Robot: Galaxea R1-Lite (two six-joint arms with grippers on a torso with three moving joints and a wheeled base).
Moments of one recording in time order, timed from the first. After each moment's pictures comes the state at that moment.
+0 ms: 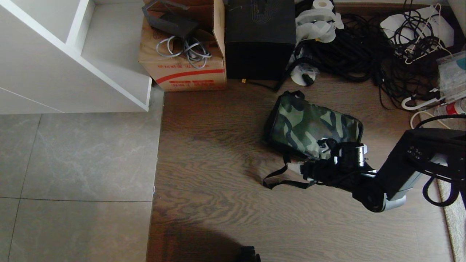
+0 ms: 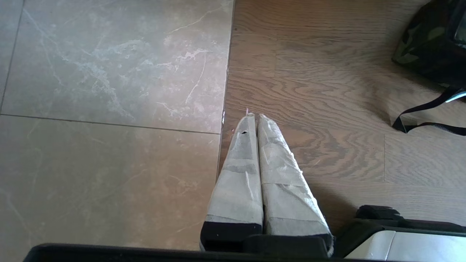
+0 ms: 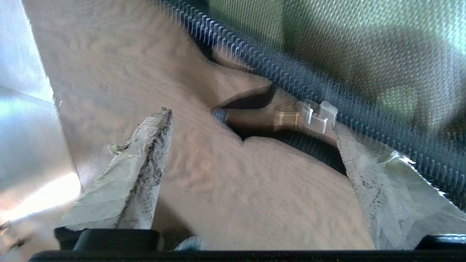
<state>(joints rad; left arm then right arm) 0.00 0.00 0.00 -0.03 0.01 -0.04 0.20 2.30 -0.88 -1.06 0.30 0.20</state>
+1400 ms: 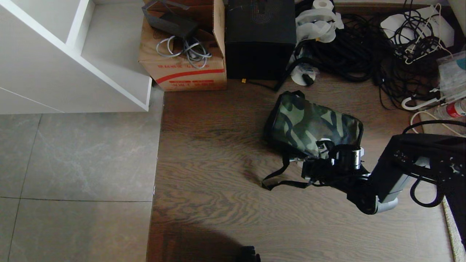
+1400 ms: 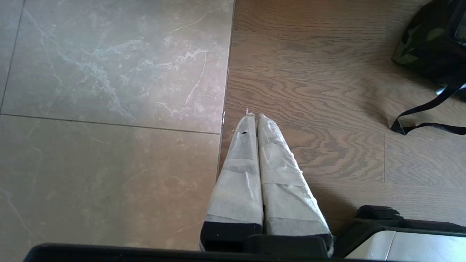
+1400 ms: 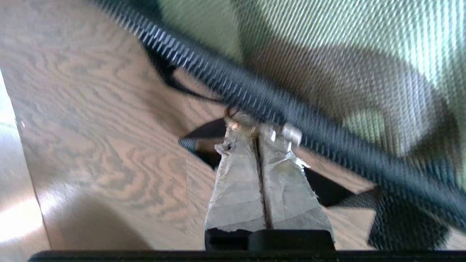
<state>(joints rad) 0.00 0.00 0.00 -0.03 0.01 -0.04 0.19 2.37 -0.89 -1.15 0.24 0.16</state>
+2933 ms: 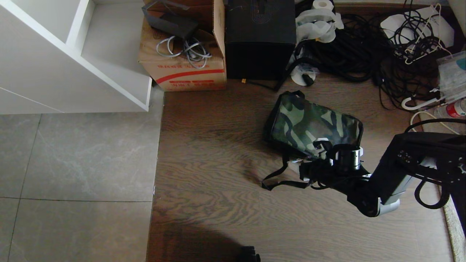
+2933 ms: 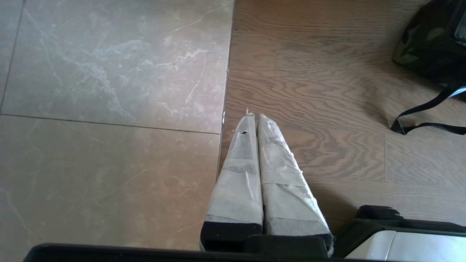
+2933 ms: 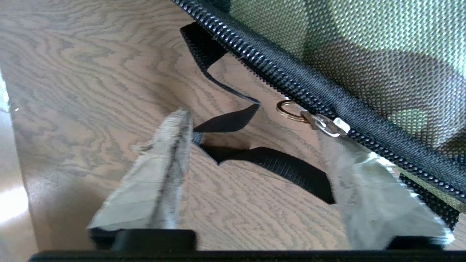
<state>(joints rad) 0.00 0.00 0.00 -0.03 0.01 -0.04 0.23 2.34 -0.87 -1.16 0.20 0.11</state>
